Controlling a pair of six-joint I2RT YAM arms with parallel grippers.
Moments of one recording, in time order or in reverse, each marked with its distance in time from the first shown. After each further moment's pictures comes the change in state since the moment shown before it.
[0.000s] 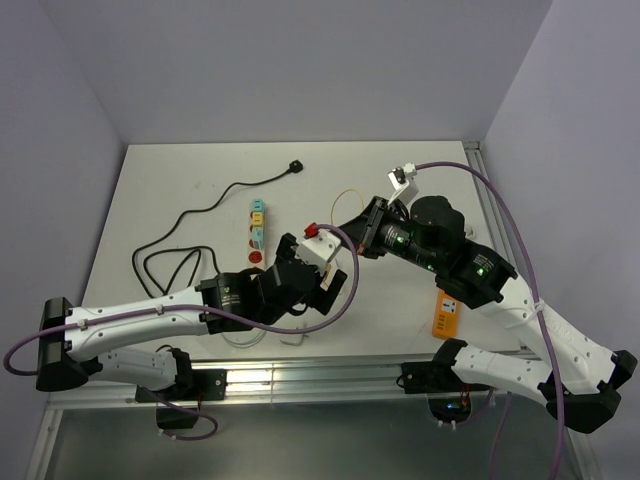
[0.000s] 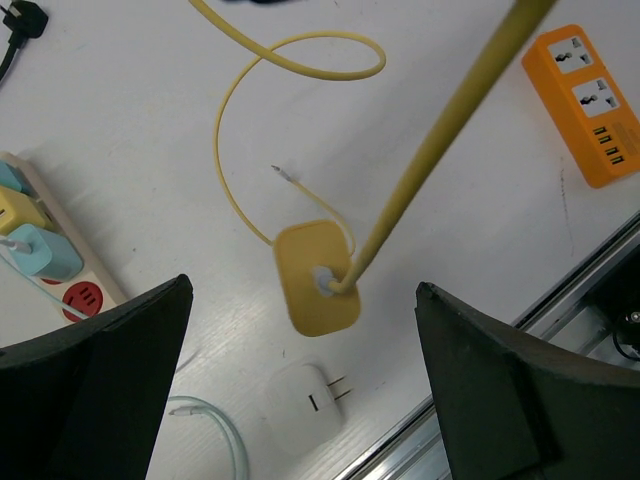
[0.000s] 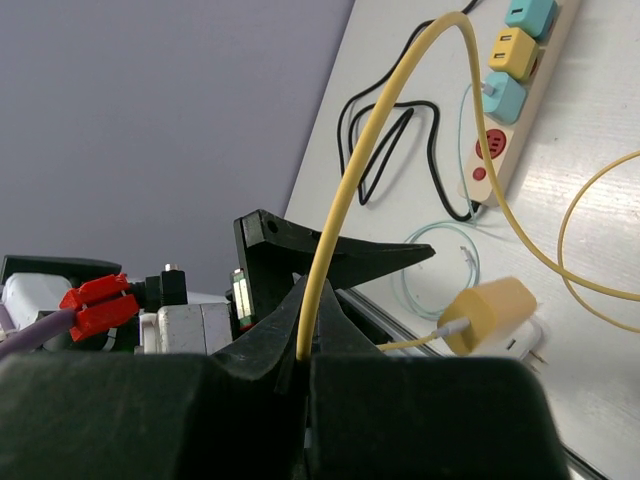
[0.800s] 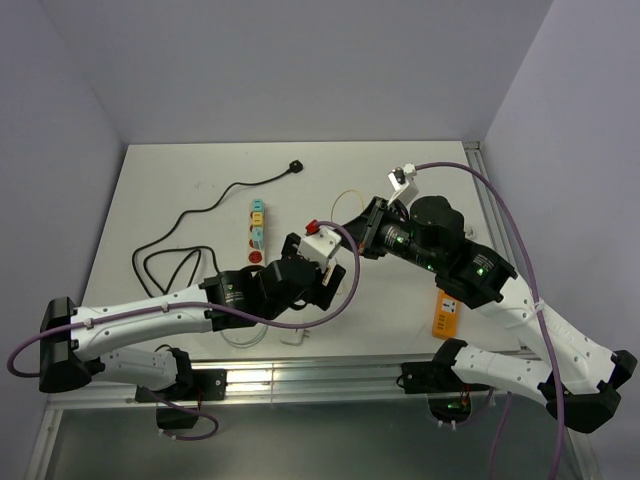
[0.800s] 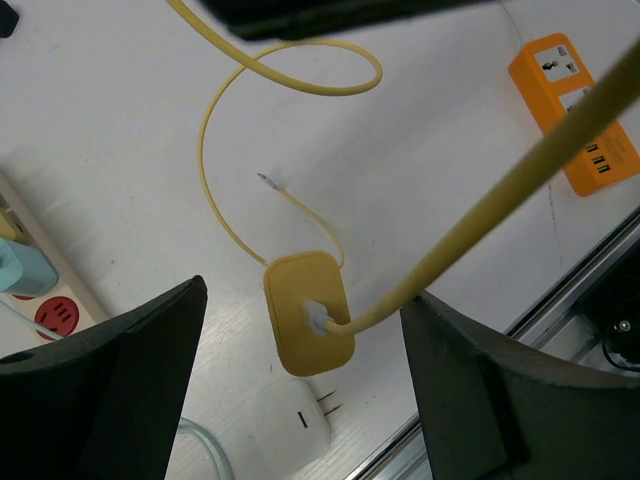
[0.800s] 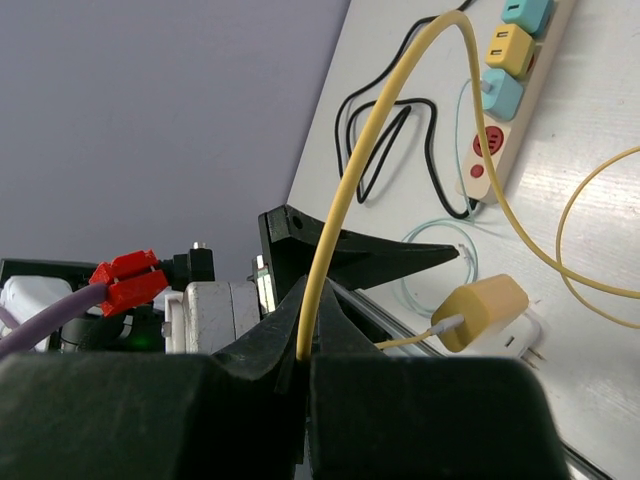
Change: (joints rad) left arm 0.039 0.013 -0.031 0.068 0.061 0.006; right arm 0.000 0.000 0.000 -0.006 0.000 0.007
